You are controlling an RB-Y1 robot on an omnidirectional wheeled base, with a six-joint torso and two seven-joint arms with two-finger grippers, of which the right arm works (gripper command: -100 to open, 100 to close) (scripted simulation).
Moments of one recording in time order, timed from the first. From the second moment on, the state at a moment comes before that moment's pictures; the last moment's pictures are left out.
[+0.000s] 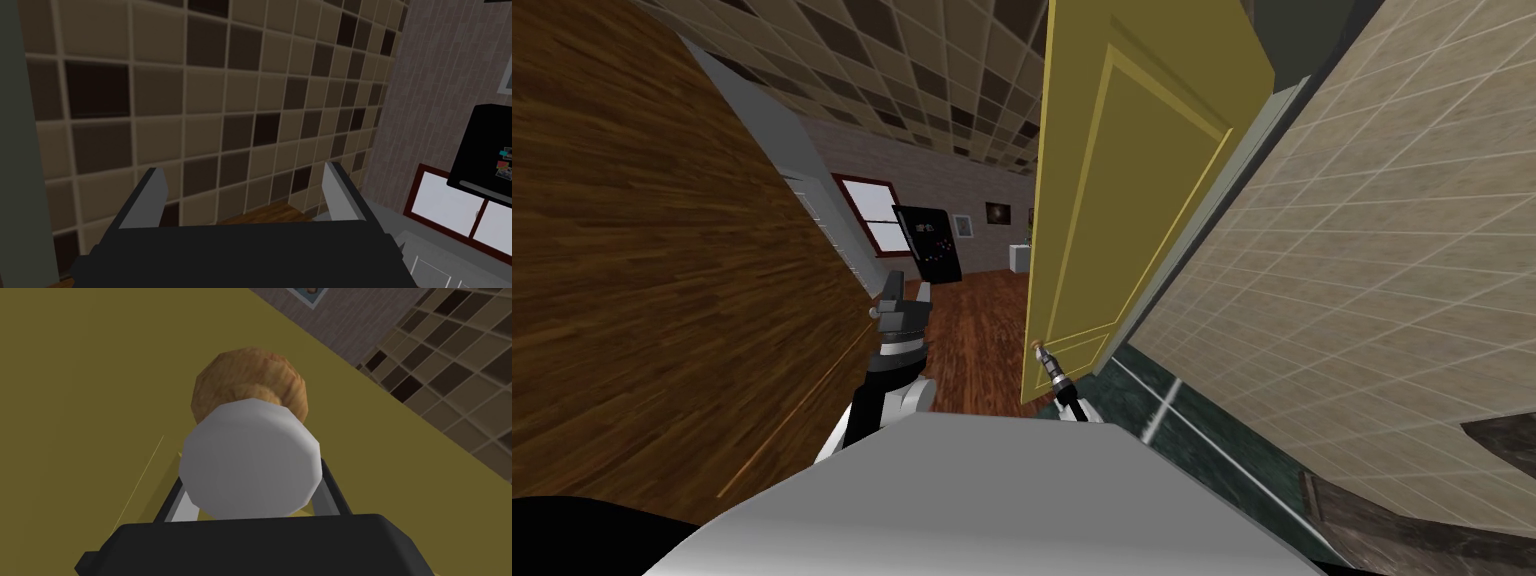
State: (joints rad) arm -0.10 -0.08 0.18 -0.72 0.24 -0.83 0.36
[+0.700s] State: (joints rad) arm -0.11 -0.09 0.20 -0.70 0.17 -0.83 0.19
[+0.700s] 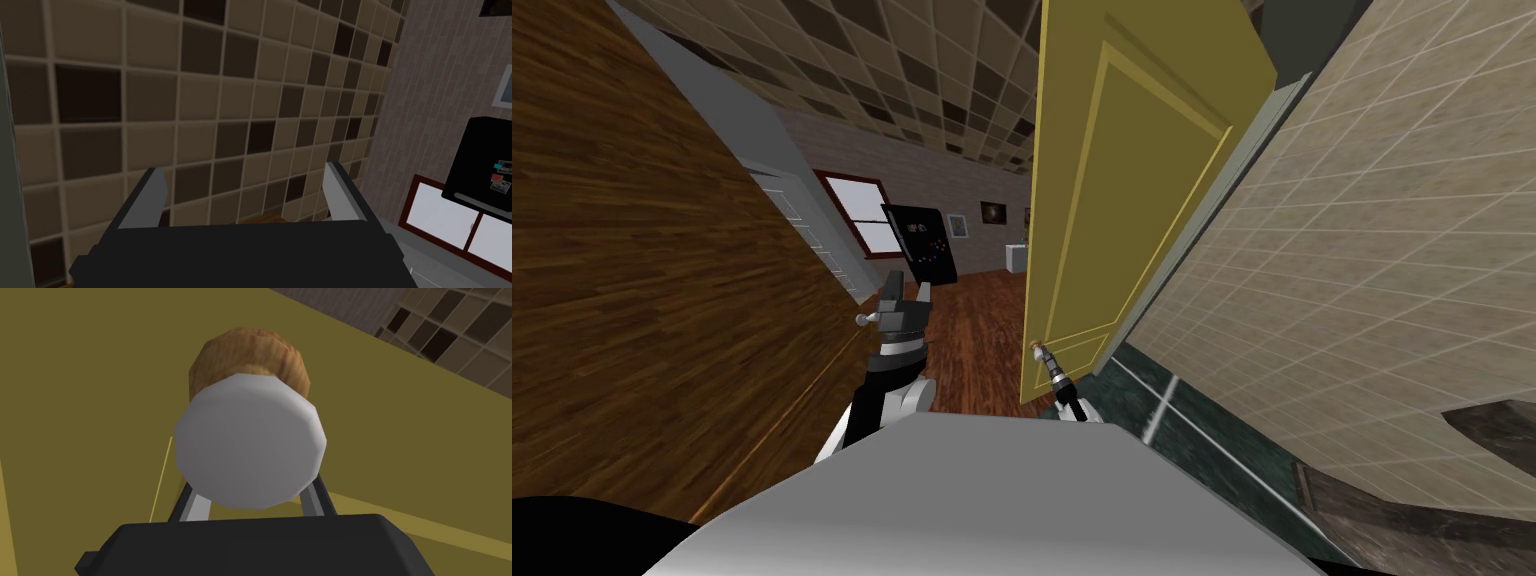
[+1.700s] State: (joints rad) arm -0.08 -0.11 0.20 -0.74 0.22 -0.86 0.24
